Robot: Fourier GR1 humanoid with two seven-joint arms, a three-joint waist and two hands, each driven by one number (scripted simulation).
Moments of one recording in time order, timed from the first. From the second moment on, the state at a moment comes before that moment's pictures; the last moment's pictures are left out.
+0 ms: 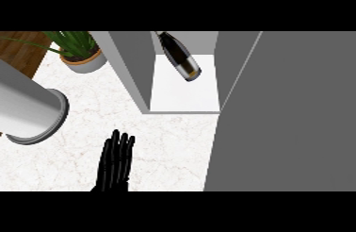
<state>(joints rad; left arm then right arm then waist) 0.06 0.38 -0.88 -1.91 0.53 0.80 -0.60 0.00 -0.10 0.09 -2.42 -0.21 0.27 0.62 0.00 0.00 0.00</state>
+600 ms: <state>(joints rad) 0.25 0.60 -0.71 -2.06 0.62 0.62 -0.66 0.07 -0.04 0.24 -2.42 -0.23 0.26 0.70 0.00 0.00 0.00</state>
